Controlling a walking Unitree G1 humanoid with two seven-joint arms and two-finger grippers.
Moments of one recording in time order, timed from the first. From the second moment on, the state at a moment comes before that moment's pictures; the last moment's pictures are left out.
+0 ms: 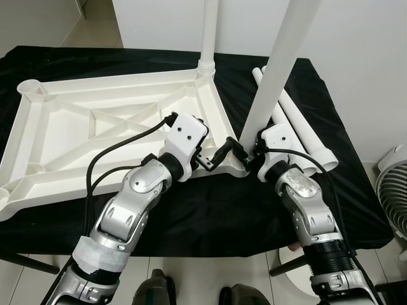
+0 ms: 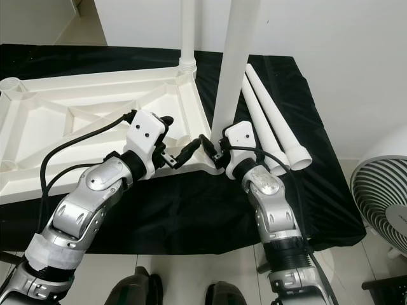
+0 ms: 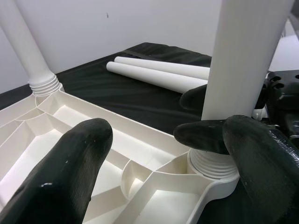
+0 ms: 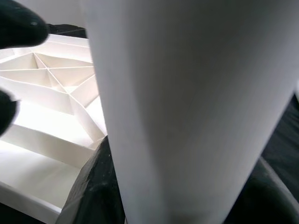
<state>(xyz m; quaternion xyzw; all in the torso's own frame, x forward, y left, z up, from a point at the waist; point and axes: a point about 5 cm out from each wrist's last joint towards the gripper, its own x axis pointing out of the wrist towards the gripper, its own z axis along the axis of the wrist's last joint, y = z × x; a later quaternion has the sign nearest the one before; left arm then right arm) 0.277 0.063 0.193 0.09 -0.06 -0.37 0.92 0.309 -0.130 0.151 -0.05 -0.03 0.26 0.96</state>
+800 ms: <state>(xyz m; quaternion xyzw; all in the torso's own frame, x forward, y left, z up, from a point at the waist) 0.271 0.067 0.185 0.08 -0.05 -0.37 0.93 0.319 -0.119 0.146 0.02 -0.02 0.17 0.99</state>
